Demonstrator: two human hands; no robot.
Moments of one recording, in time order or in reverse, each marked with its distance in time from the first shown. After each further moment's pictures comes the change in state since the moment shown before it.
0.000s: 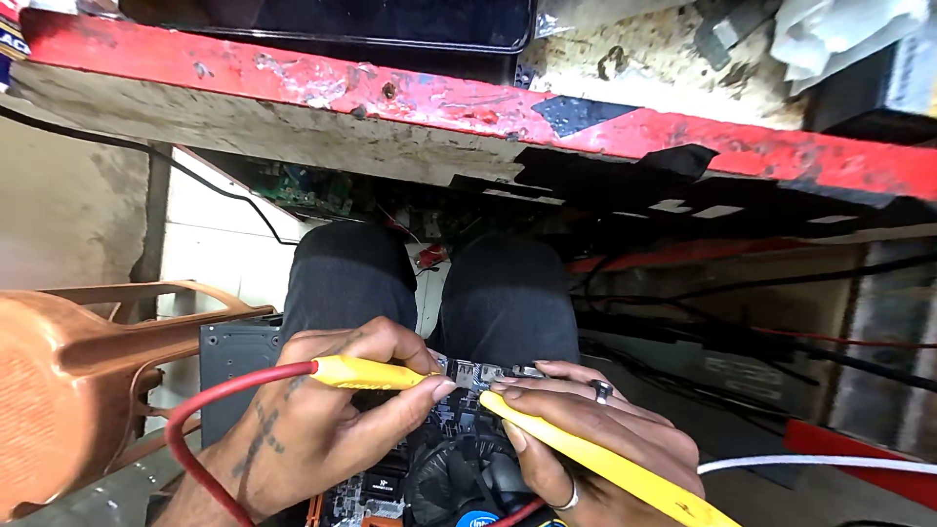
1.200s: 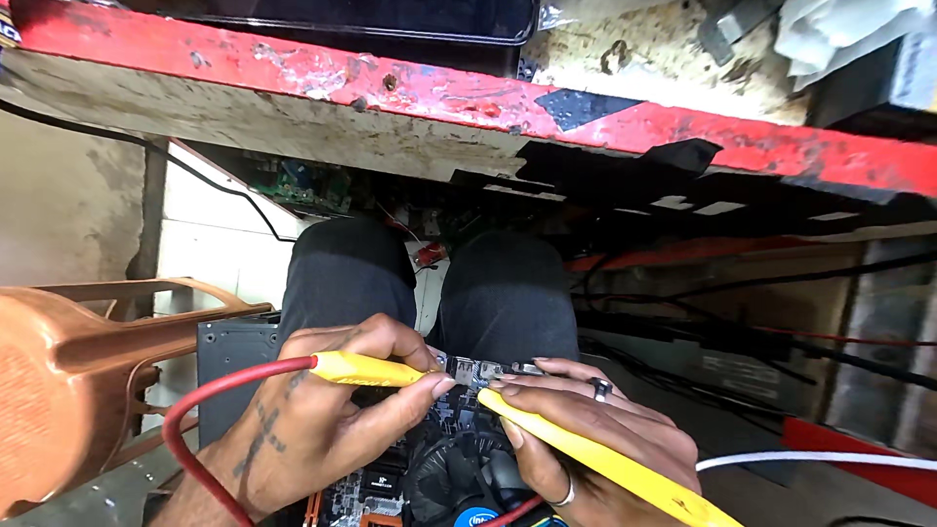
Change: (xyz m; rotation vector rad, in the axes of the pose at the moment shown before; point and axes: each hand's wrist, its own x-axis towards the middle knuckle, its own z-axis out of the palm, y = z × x) left_hand -0.001 0.000 0.001 0.020 0.003 0.010; right_hand 0.000 0.000 0.000 -0.021 0.000 -0.013
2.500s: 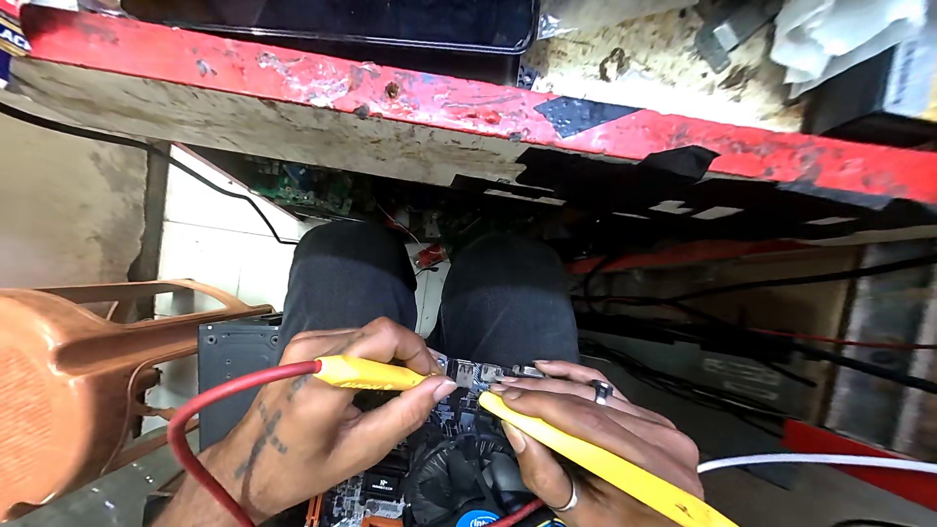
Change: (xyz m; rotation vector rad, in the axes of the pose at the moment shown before) left_hand 0.001 0.000 0.000 -0.005 -0.001 -0.003; right_hand 0.001 -0.001 -0.001 0.016 -0.008 0.012
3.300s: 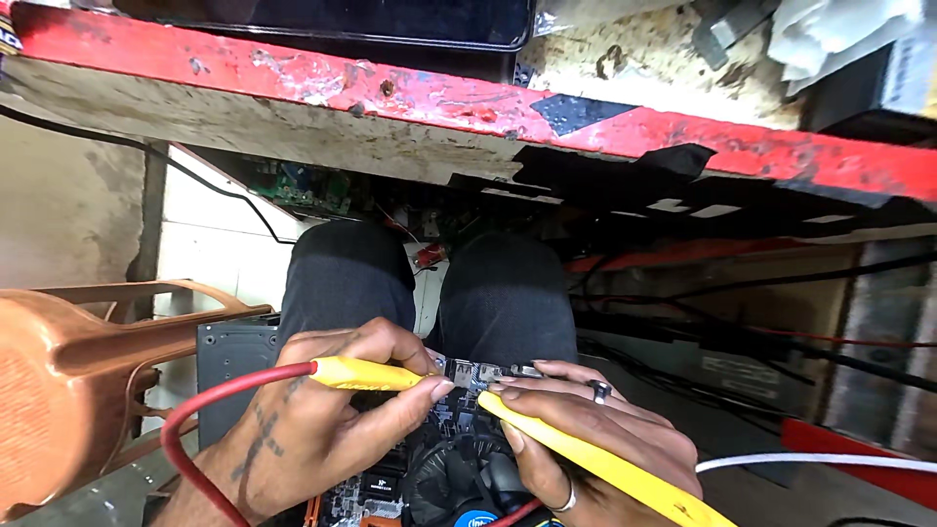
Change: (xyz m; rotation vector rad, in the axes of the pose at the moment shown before) left_hand 0.000 0.000 -0.001 0.006 -0.007 0.006; right_hand -0.001 -0.001 0.000 0.003 0.001 0.004
